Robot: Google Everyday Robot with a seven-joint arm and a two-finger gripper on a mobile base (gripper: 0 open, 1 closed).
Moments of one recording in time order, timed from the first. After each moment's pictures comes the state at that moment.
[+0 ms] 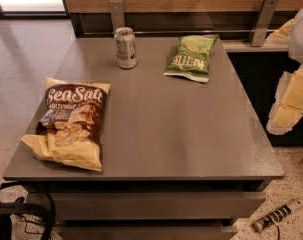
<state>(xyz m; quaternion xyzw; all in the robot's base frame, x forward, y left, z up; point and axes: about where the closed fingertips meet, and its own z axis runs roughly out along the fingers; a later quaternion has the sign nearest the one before) 0.438 -0.214 0.984 -0.60 0.78 -0.04 0.17</state>
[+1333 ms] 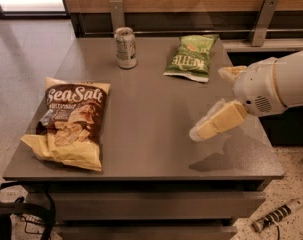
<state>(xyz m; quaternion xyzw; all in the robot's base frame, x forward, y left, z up) 0.476 -0.128 0.907 -0.49 0.77 0.16 0.38</state>
